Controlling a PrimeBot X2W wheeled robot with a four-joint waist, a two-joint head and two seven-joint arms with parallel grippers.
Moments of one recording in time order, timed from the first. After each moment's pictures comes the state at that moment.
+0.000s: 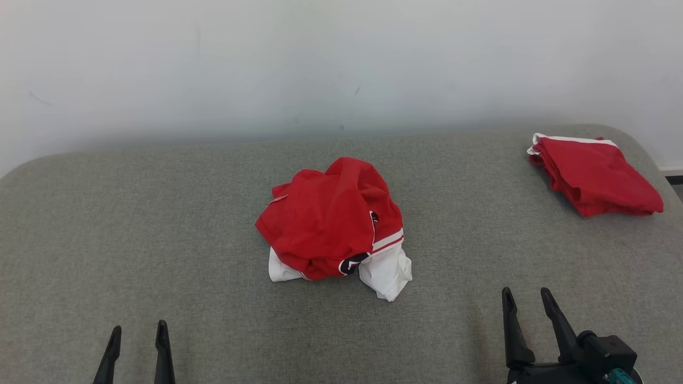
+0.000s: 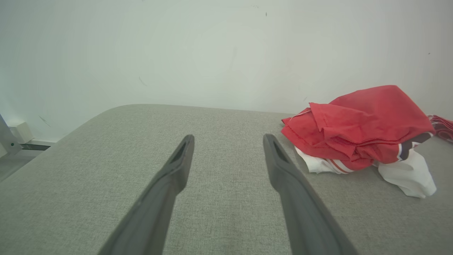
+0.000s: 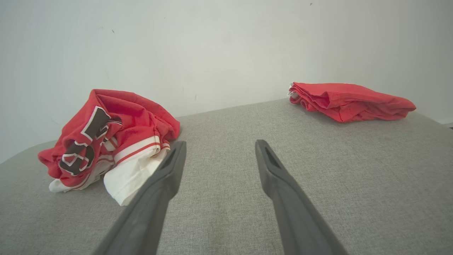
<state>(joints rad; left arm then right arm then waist) 0.08 0.06 0.11 0.12 -0.16 -0.13 -0.26 -0.01 -0.05 -0.01 0.26 0.20 0.13 -0.26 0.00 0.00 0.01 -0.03</state>
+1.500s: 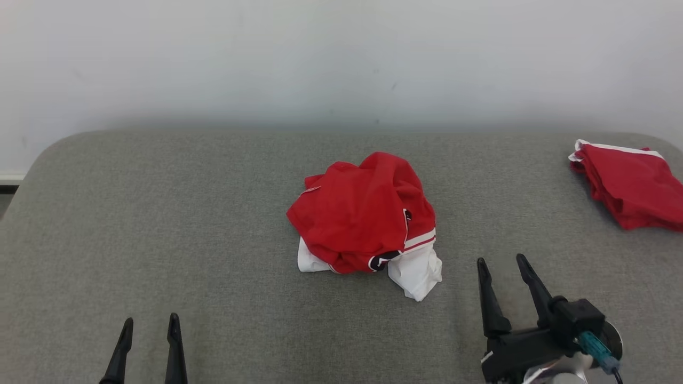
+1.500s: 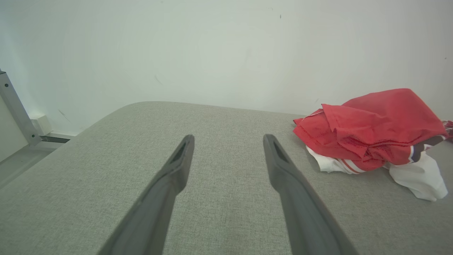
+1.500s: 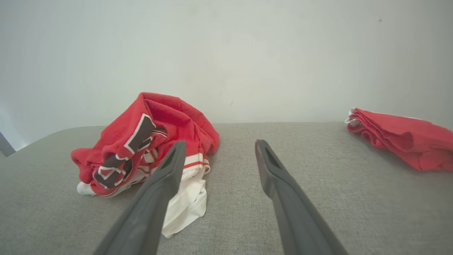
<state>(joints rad) 0.08 0.05 0.08 0.11 -0.16 -0.12 -0.26 -0.11 -0.05 0.03 0.30 0.14 0.13 -0.26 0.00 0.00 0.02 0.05</state>
